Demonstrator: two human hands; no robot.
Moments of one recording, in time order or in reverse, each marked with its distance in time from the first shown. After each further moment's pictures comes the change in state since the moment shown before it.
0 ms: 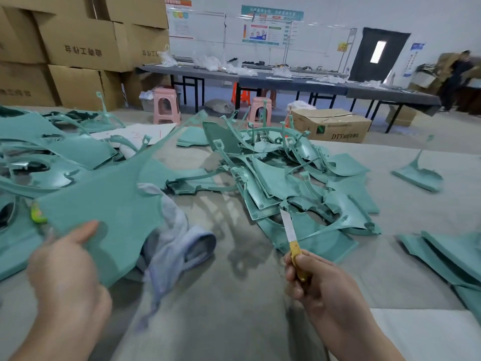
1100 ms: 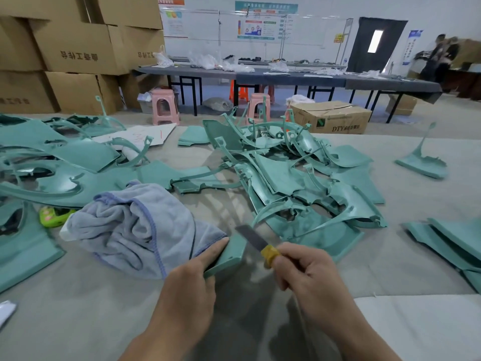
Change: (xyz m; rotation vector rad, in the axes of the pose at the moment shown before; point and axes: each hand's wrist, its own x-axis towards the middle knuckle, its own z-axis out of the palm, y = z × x) left_hand -0.052 -0.063 0.023 1.002 -0.570 0.606; right_hand -0.002 0.017 0.012 -0.796 -0.131 -0.532
